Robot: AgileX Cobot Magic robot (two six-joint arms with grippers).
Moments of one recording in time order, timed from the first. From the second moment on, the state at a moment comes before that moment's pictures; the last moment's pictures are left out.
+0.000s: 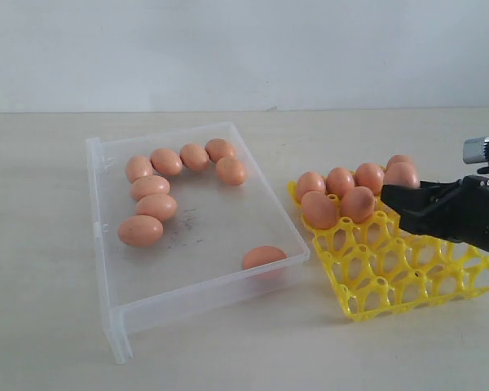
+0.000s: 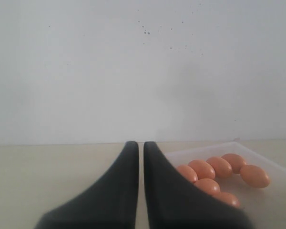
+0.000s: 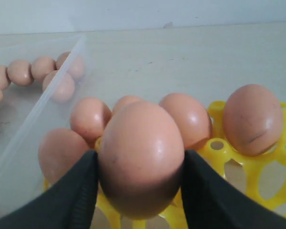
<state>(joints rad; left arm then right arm) -0.06 0.05 0.00 -0.31 -0.04 0.27 -0.08 1.85 -0.46 -0.74 -1.04 0.46</state>
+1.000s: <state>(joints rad) -0.06 0.05 0.00 -0.31 -0.04 0.27 -0.08 2.02 -0.56 -0.68 -1.08 0.33</state>
